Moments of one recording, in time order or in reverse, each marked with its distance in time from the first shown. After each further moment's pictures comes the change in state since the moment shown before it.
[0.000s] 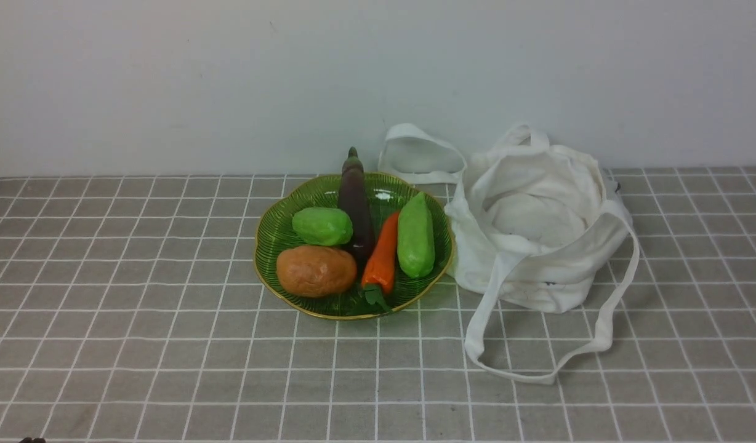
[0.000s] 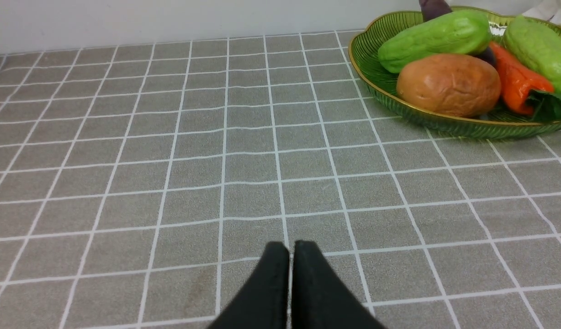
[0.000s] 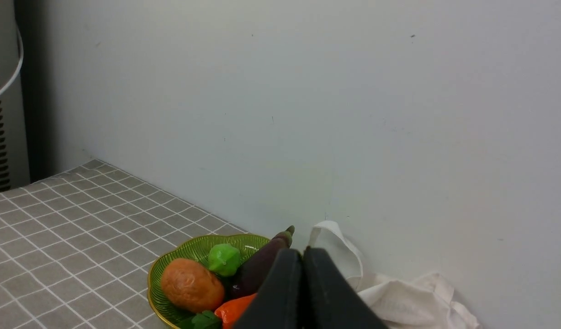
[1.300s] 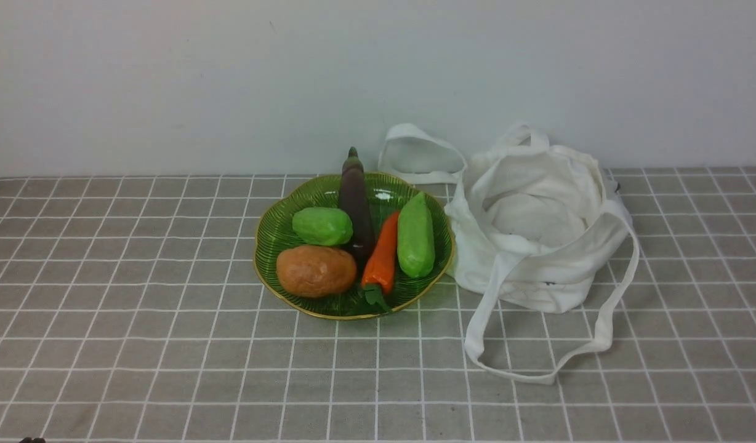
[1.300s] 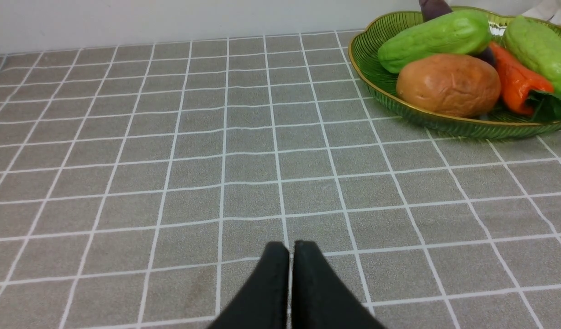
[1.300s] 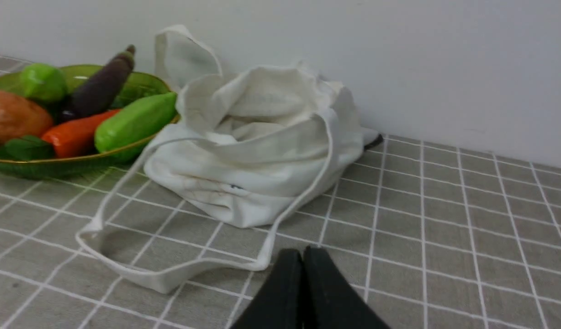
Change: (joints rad) right arm -0.467 -0.247 0.462 0.205 -0.008 -0.160; left arm 0.000 0.000 0.000 0.000 0.000 0.000
